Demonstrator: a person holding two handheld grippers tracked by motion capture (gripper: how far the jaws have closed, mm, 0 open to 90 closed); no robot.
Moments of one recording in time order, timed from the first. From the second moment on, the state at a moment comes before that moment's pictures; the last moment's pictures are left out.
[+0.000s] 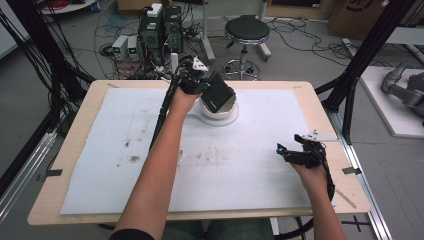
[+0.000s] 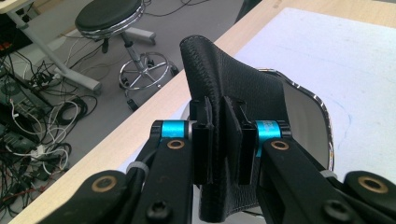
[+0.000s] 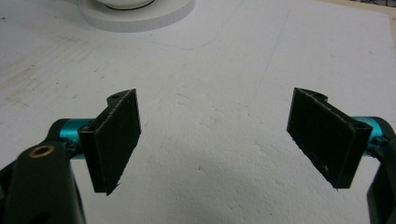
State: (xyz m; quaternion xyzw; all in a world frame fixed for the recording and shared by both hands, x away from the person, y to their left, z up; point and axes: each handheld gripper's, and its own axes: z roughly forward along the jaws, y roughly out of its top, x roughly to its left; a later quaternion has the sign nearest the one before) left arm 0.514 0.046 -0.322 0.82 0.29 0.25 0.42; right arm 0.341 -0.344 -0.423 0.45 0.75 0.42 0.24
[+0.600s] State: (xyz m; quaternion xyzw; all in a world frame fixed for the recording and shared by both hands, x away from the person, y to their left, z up) left arm 0.507 0.050 -0.328 0.81 0.32 0.22 0.43; right arm 0.341 -0.342 -0.424 0.45 0.75 0.42 0.24
